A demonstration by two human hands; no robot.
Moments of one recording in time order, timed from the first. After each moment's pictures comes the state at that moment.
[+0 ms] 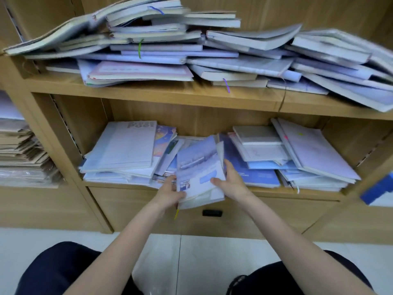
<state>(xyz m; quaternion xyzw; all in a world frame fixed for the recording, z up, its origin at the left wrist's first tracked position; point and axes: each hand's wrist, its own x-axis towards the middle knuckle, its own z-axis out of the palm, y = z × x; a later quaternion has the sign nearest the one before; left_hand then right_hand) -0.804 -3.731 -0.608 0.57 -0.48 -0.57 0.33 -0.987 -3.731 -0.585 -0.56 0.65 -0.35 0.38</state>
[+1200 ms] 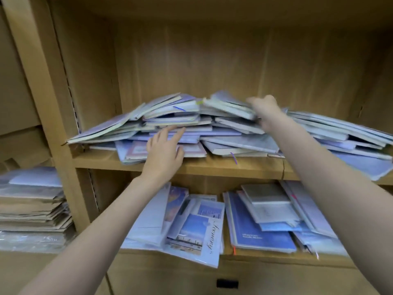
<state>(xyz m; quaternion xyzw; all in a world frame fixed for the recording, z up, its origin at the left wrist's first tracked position) -0.763 -3.788 -0.382 0.53 -0.75 0.10 0.38 -1.001 -3.845 -0.282 -0.45 0.62 -0.58 0.27</state>
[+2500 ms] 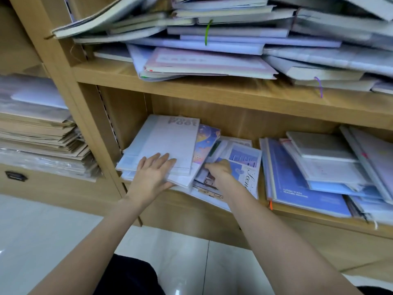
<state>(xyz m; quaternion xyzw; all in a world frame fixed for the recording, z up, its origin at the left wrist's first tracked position) -0.651 -3.795 -0.619 0.57 -0.80 0.03 0.16 -0.841 -3.864 -0.623 -0.36 0.71 -0.35 0.49</state>
